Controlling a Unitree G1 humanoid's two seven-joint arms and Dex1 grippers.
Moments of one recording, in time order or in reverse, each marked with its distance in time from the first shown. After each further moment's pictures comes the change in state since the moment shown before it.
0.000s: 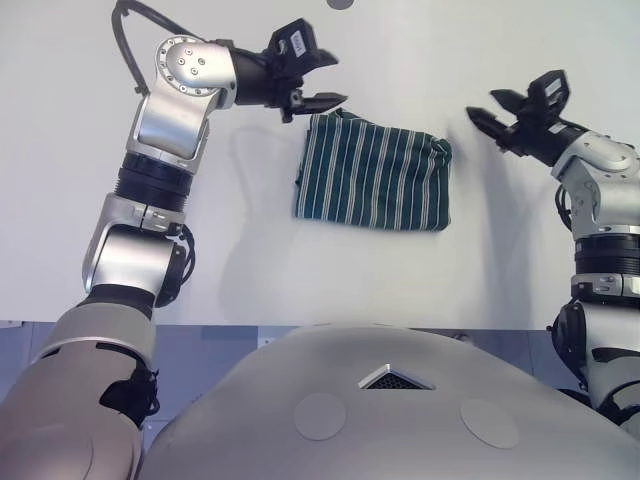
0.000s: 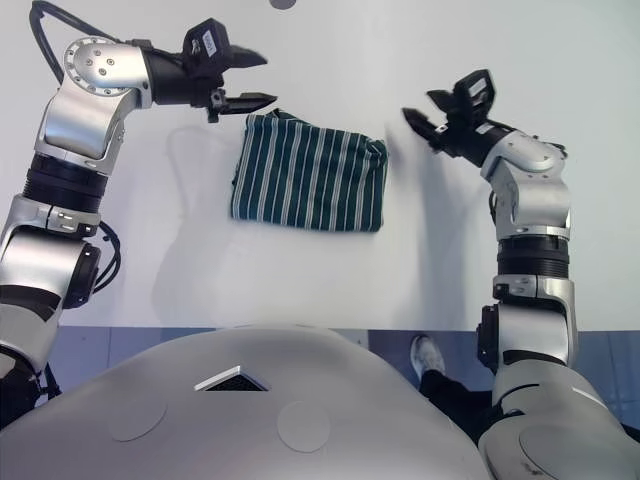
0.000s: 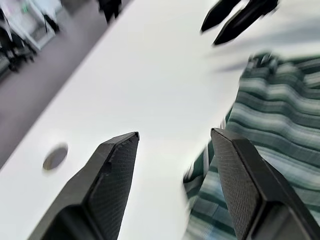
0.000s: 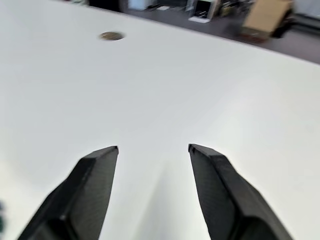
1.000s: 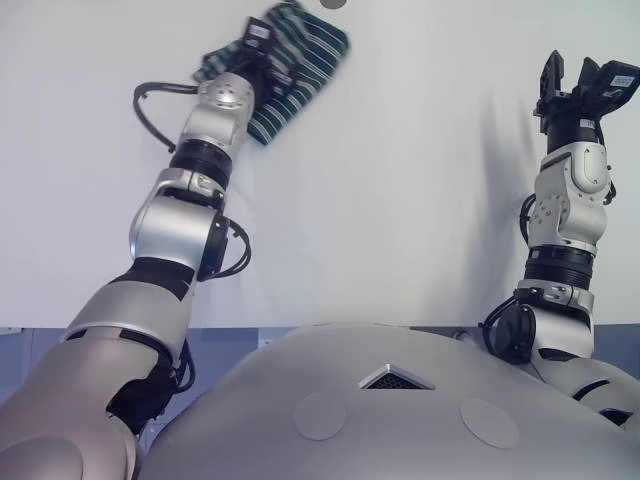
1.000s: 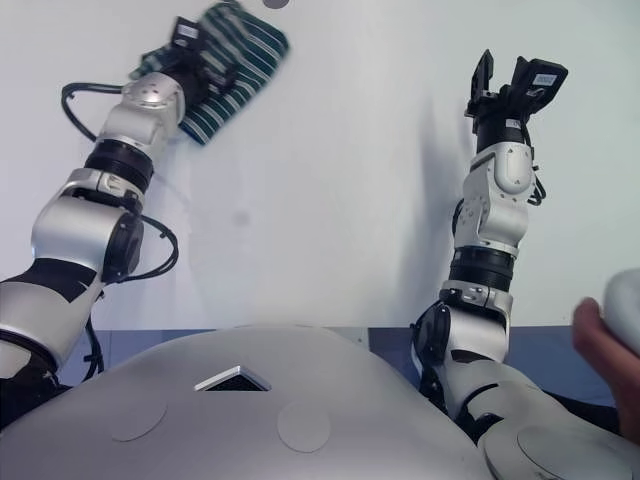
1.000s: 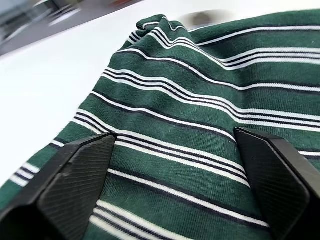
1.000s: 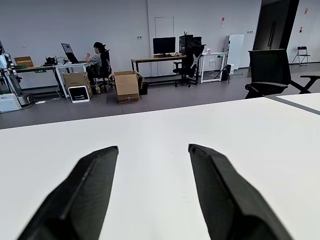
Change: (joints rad) left arm -0.278 -0.186 0.245 1.067 0.038 -0.105 1.013; right arm 0.032 0.289 -0.171 -0.093 -0.007 -0.204 -0.480
